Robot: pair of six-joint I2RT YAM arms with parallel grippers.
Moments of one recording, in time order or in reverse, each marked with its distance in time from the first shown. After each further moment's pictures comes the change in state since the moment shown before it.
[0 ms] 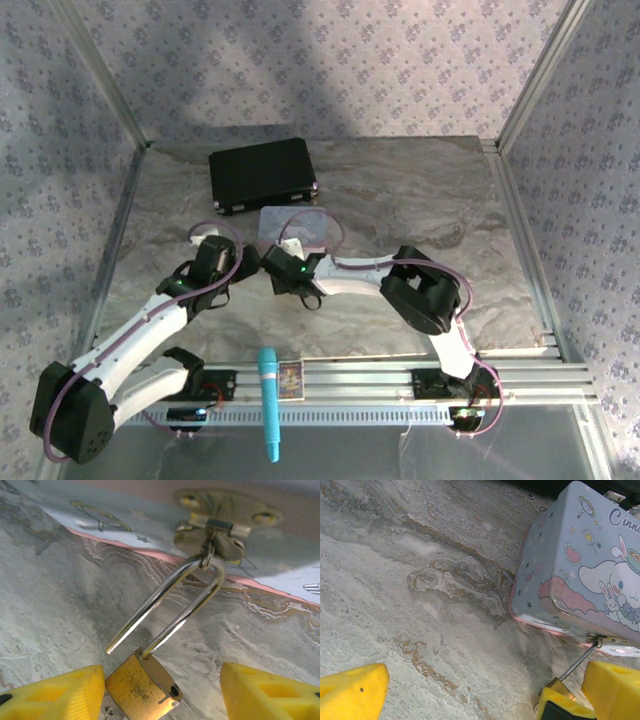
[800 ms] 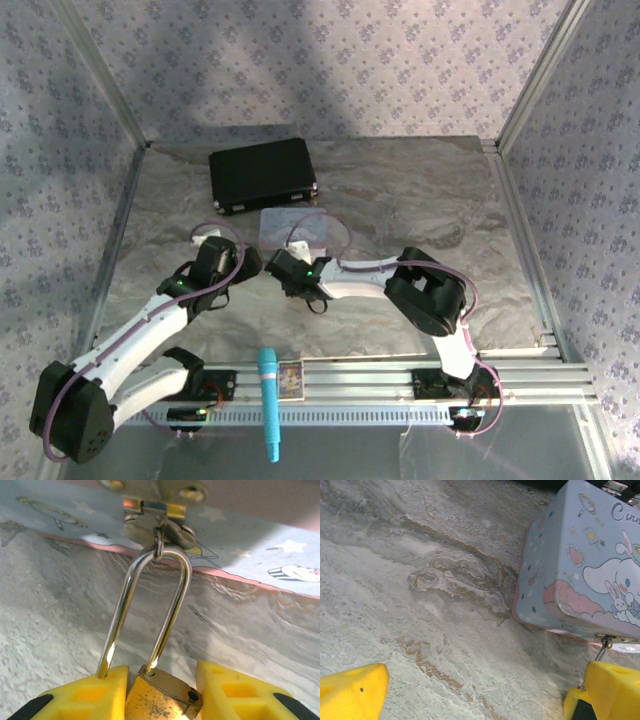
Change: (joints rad) left arm -0.014 0.000 -0.003 0.000 -0.007 0.056; right arm -0.003 -0.053 -0.104 0.050 0.023 0.037
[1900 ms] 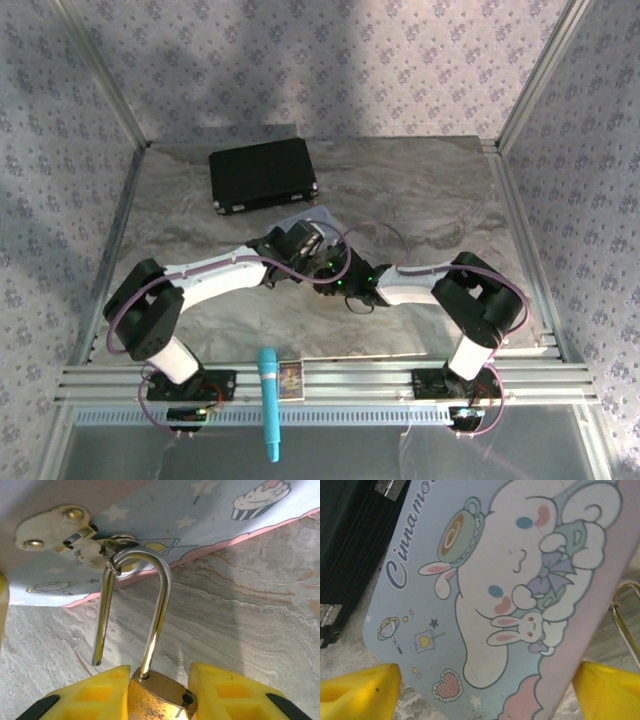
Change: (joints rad) left arm -0.359 0.642 0.445 -0.014 -0.254 0.811; right arm -0.224 -0.286 -0.503 0.463 -0.349 0.016
